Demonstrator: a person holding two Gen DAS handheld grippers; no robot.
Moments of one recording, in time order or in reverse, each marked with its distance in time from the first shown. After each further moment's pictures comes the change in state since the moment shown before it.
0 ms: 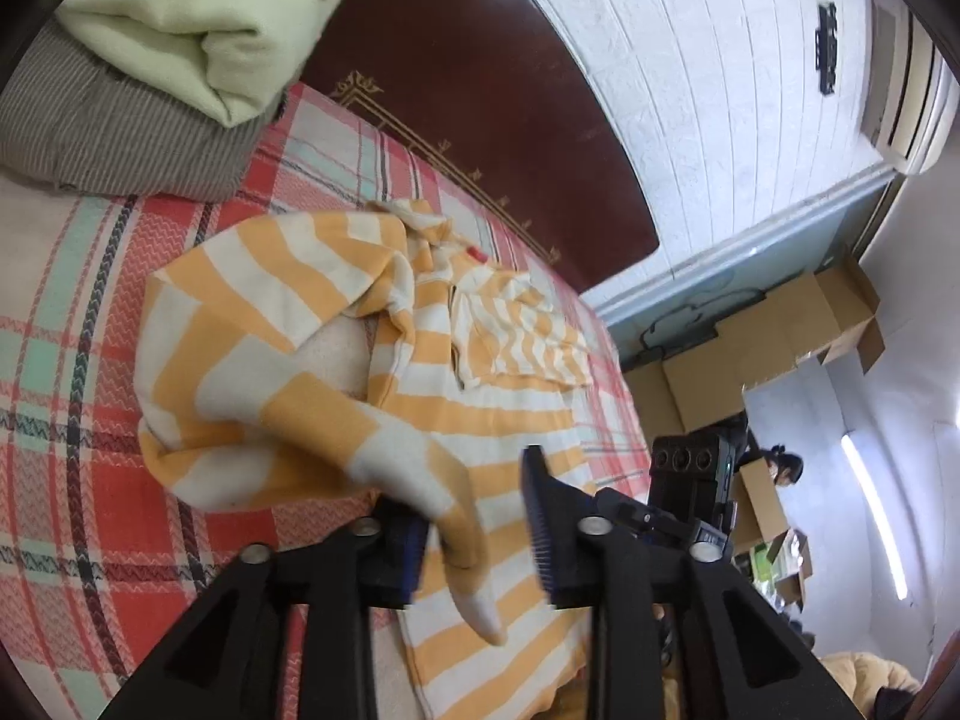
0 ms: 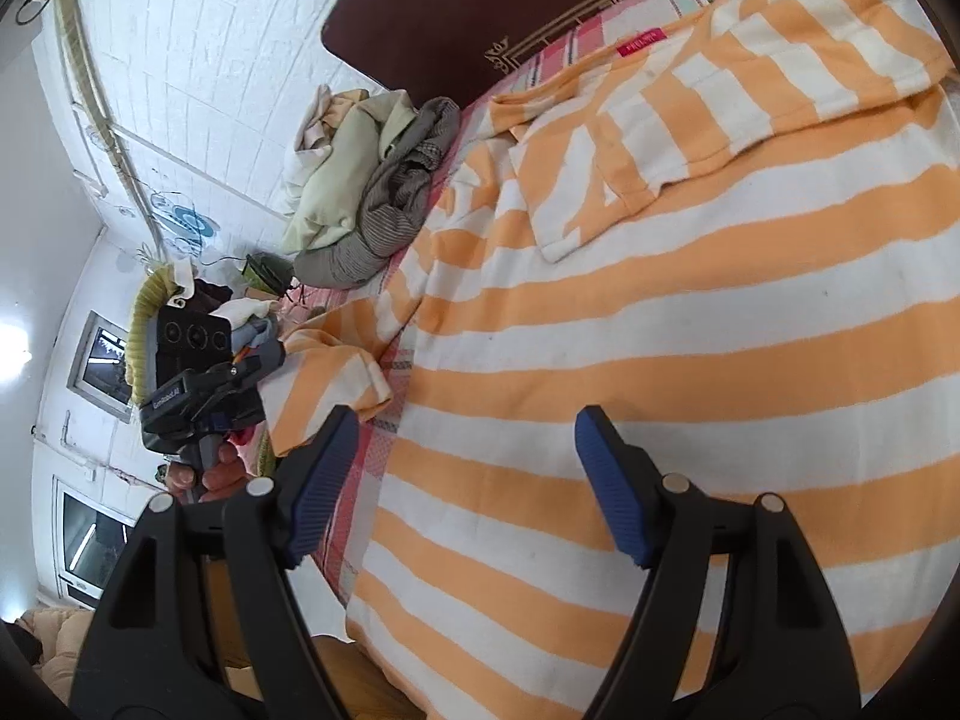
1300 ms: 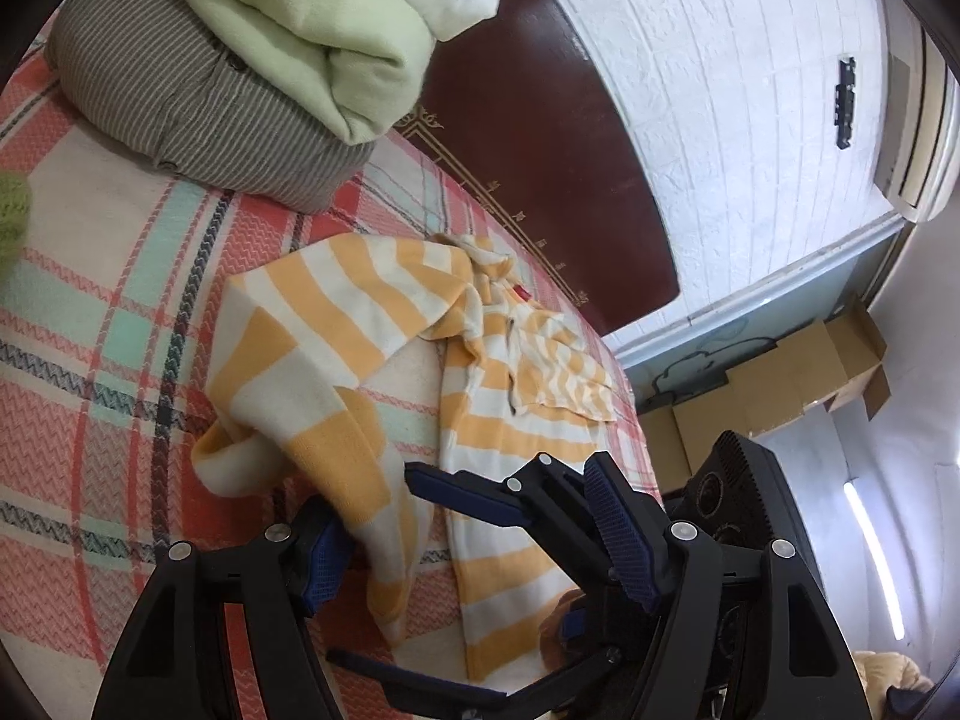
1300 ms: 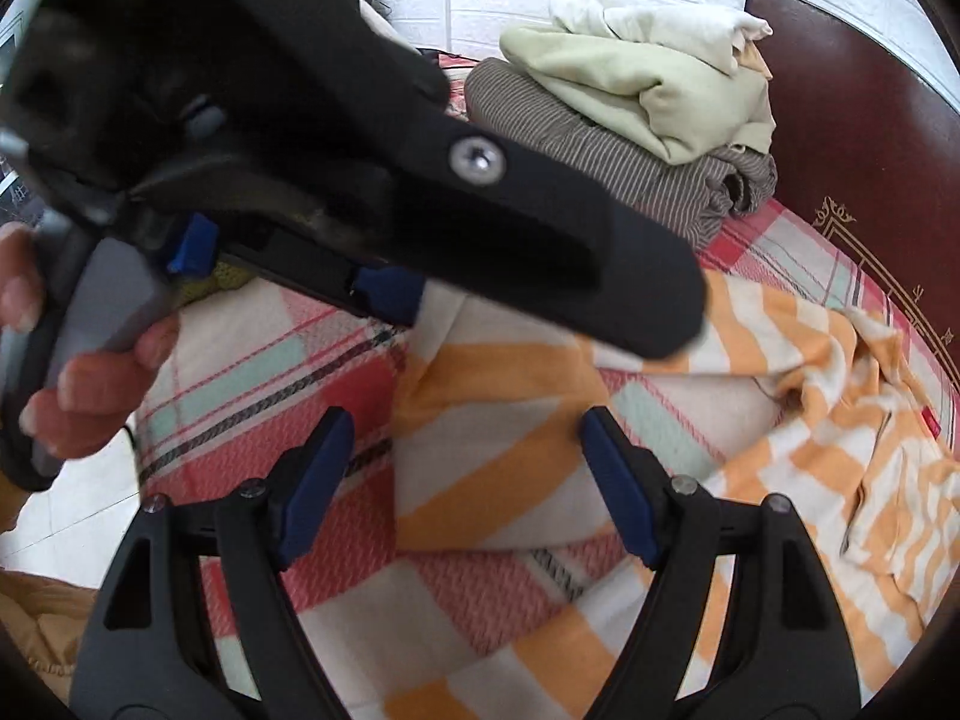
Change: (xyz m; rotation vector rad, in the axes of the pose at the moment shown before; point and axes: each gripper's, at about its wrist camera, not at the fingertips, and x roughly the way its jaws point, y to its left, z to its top) left arm -0.023 0.037 -0.008 -0.064 -0.093 0.028; right arm 0.189 0.170 -0.052 -0.930 0.189 -0.236
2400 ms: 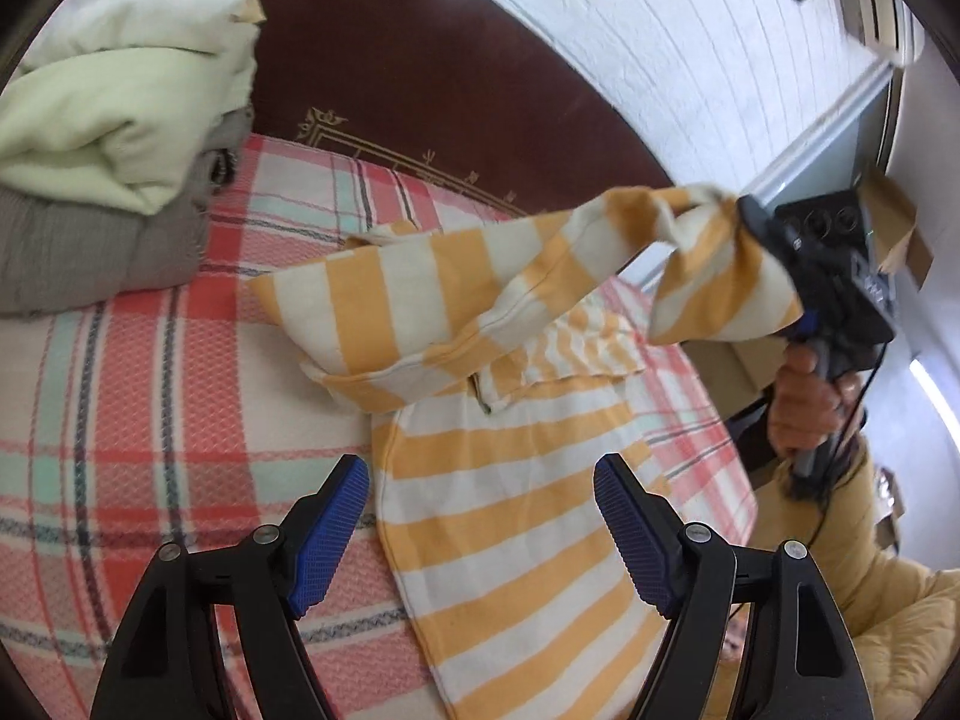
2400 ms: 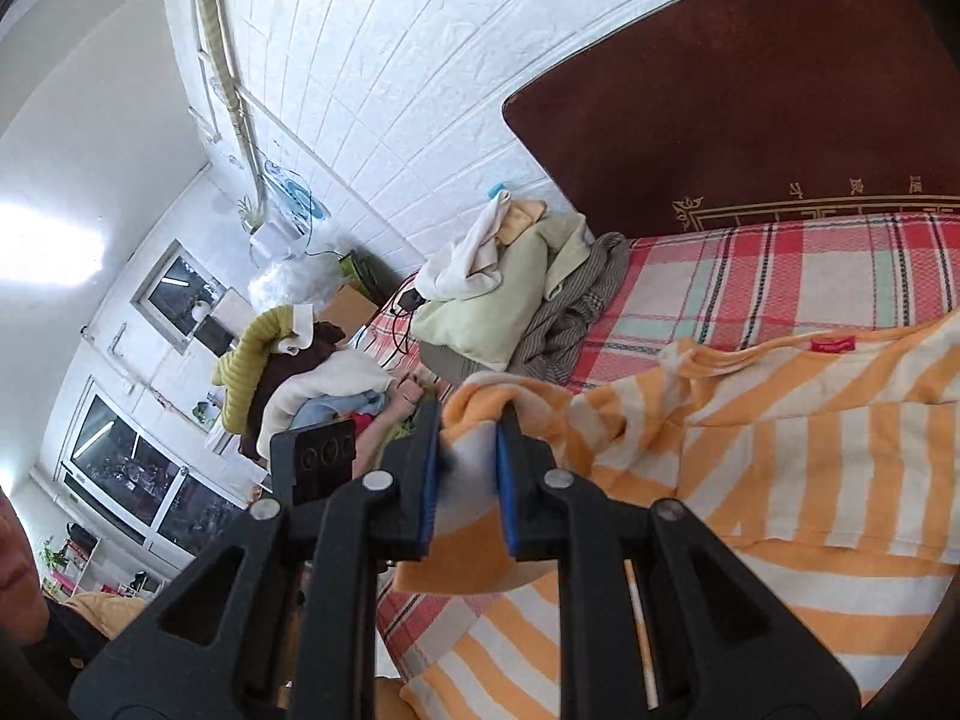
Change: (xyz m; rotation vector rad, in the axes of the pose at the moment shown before) left arm 0.067 -0.076 0.008 0.306 0.098 0.170; right arm -0.199 -0.229 0.000 0.608 -0.307 0.342
